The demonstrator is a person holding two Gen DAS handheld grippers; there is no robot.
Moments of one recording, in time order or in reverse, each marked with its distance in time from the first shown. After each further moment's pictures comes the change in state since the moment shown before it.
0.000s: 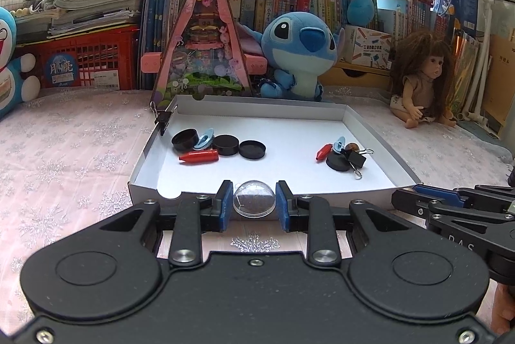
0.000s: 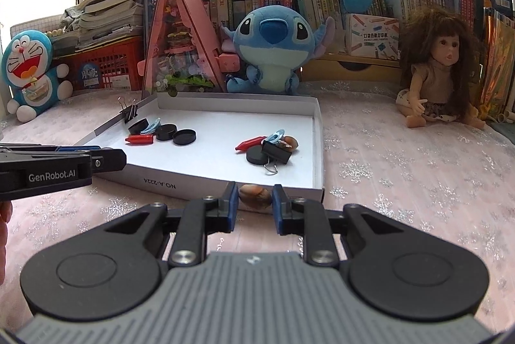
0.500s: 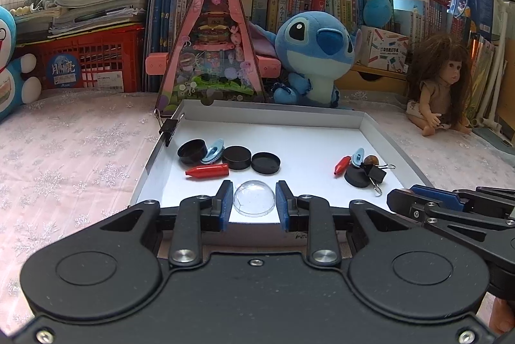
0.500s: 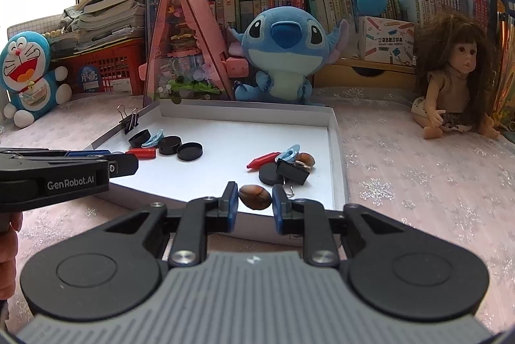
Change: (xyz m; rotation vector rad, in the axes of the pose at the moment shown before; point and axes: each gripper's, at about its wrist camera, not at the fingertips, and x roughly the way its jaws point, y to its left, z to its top) left arm 0.030 0.006 0.017 -0.012 0.012 0.034; right arm 0.027 0.011 0.019 -0.006 0.005 0.011
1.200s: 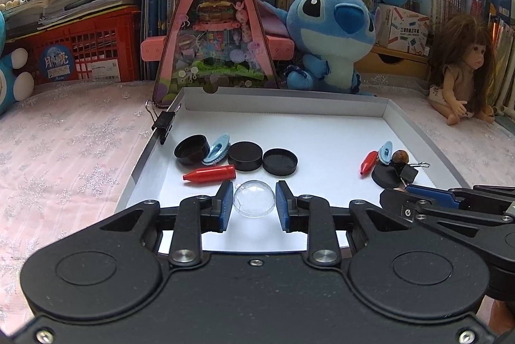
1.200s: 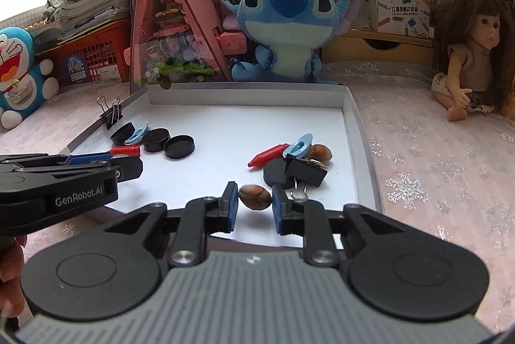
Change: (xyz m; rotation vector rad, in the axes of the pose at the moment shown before) left arm 0.050 0.000 0.006 0.016 0.066 0.047; right arm 0.055 -0.003 0.008 0.044 0.095 0.017
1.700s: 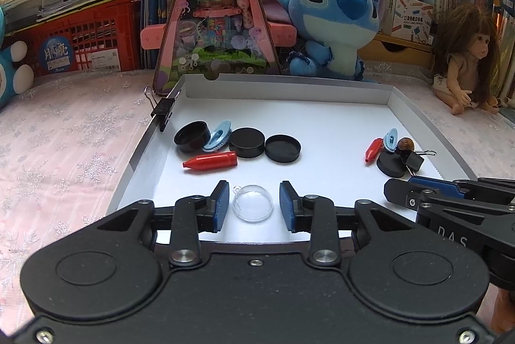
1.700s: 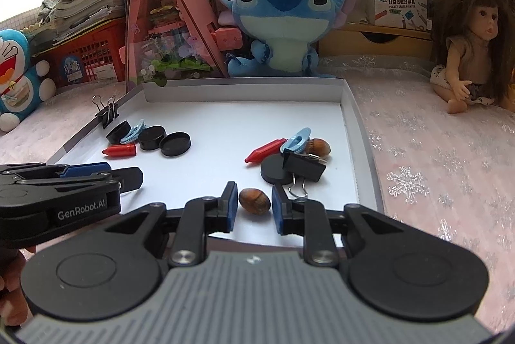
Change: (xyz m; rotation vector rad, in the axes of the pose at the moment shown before) left arm 0.003 0.000 -0.004 0.007 0.034 0.006; right arm 0.003 -0.002 0.000 0.022 0.008 -0.001
